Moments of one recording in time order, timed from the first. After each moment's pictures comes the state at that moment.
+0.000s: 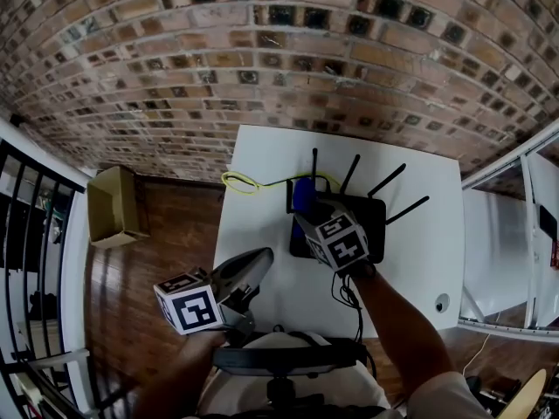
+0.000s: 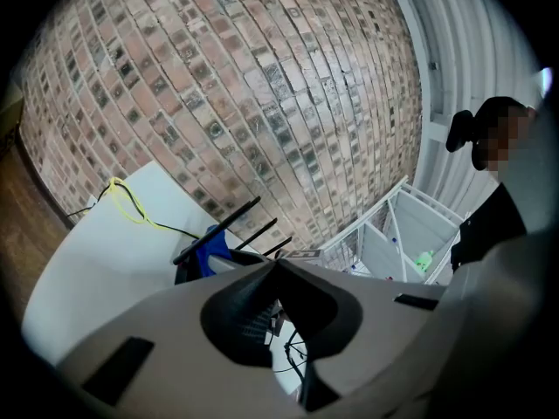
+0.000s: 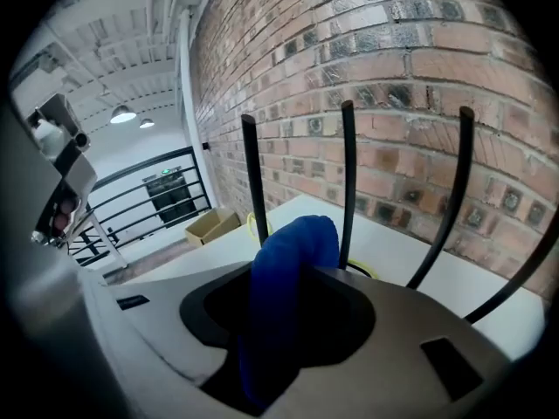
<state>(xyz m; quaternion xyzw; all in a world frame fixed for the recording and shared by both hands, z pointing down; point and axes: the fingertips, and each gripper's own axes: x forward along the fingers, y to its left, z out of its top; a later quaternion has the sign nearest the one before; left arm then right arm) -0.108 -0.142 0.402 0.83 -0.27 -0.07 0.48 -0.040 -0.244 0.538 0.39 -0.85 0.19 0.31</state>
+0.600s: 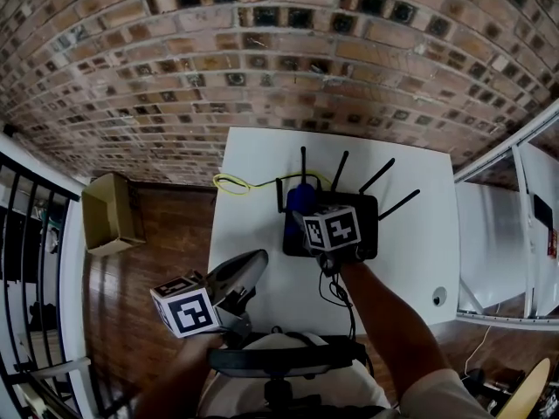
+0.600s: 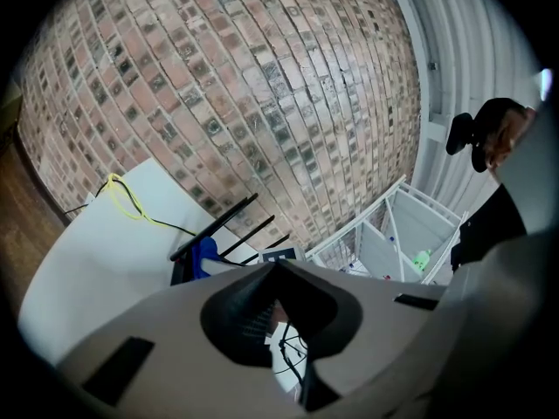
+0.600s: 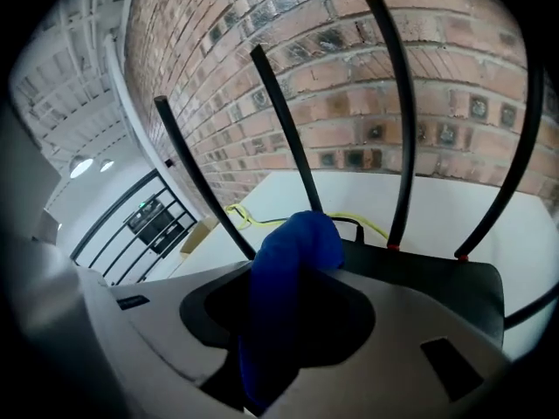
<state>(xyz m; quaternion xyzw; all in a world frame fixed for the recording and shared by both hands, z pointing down) -0.103 -0.135 0.402 0.84 -0.26 -0.07 0.48 -0.014 -0.242 0.581 0.44 -0.78 0.36 0.28</state>
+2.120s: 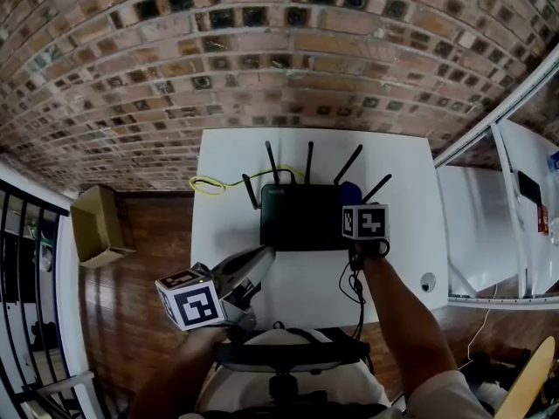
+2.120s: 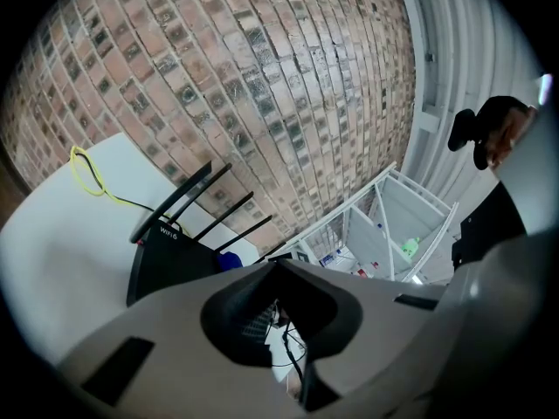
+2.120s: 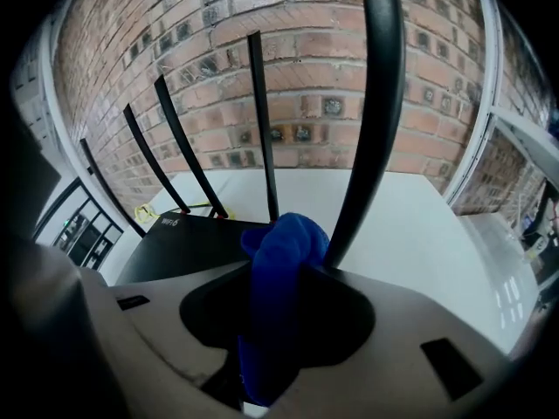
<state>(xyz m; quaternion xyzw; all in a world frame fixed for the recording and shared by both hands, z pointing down) -0.029 -0.120 0.398 0.85 -0.20 -0.05 0.48 0.185 -0.204 0.580 0.62 -0.63 0.37 0.29</state>
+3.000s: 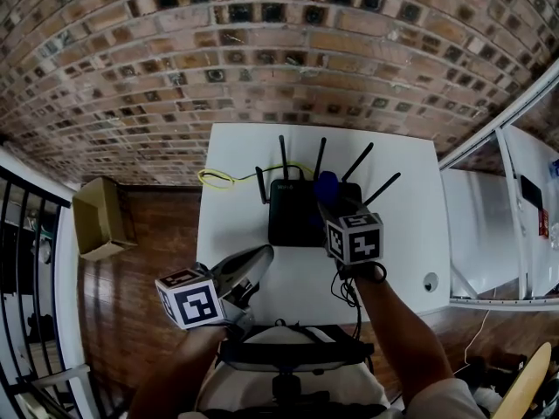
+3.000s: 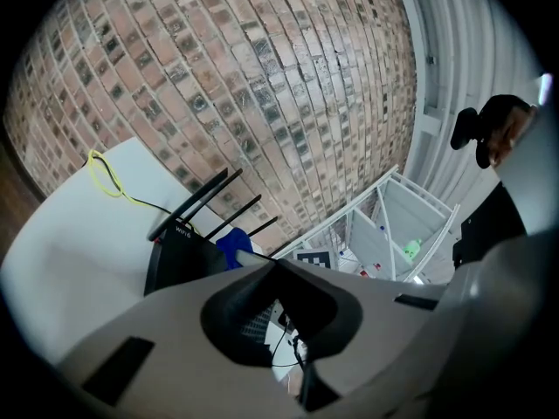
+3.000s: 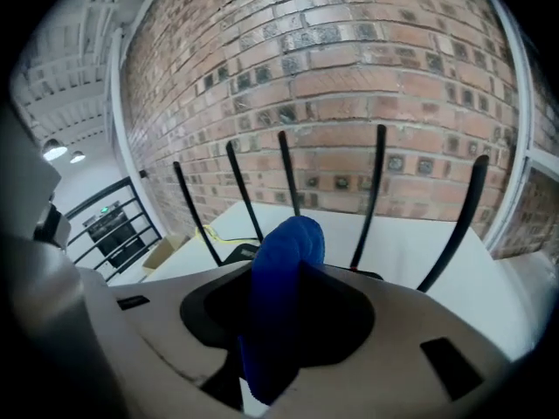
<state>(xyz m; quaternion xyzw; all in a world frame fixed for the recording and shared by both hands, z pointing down) -0.061 -0.109 0.406 0.85 -0.22 -0.05 0.48 0.083 -0.206 0.515 0.56 -0.75 0.26 0.24</state>
